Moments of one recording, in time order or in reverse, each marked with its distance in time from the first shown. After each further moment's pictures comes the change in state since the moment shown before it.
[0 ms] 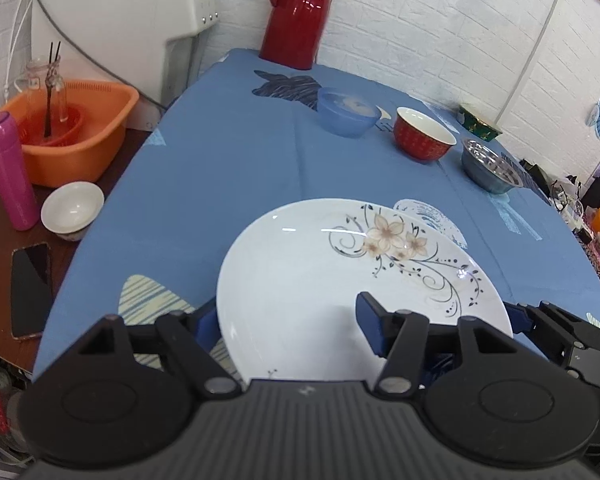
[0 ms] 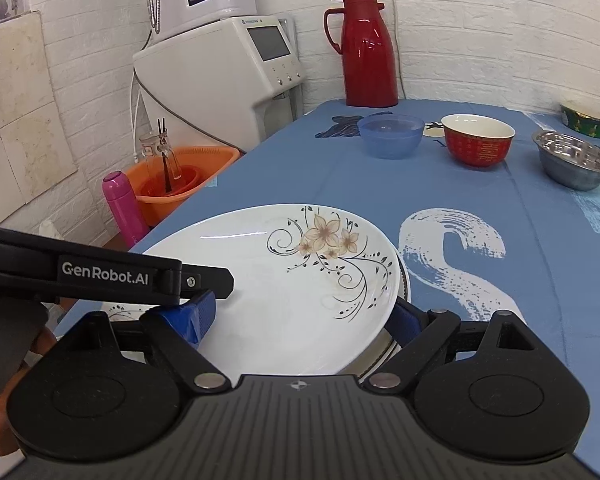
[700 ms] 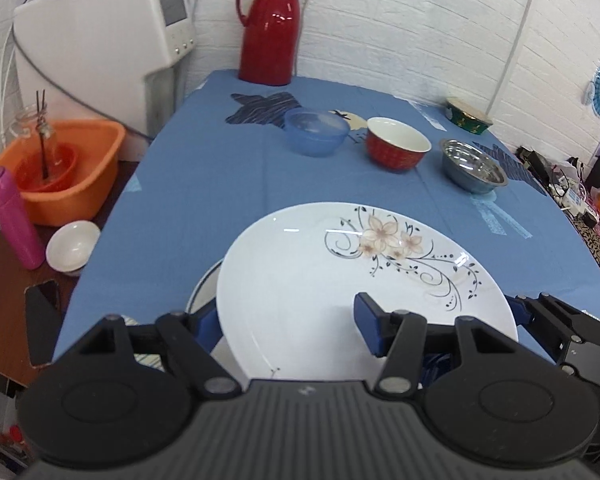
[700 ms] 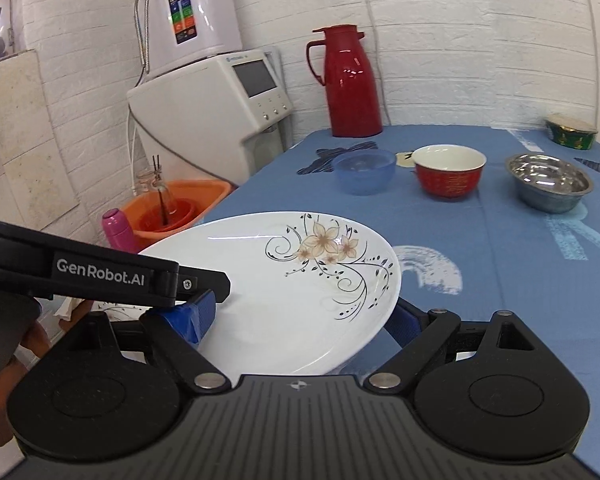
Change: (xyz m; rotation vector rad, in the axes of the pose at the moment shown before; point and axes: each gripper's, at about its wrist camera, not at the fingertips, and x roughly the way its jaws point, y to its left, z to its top) left arm -0.020 -0.050 0.022 0.084 -0.003 0.061; right arm -0.024 -0.034 0.019 0.035 -0.059 0.029
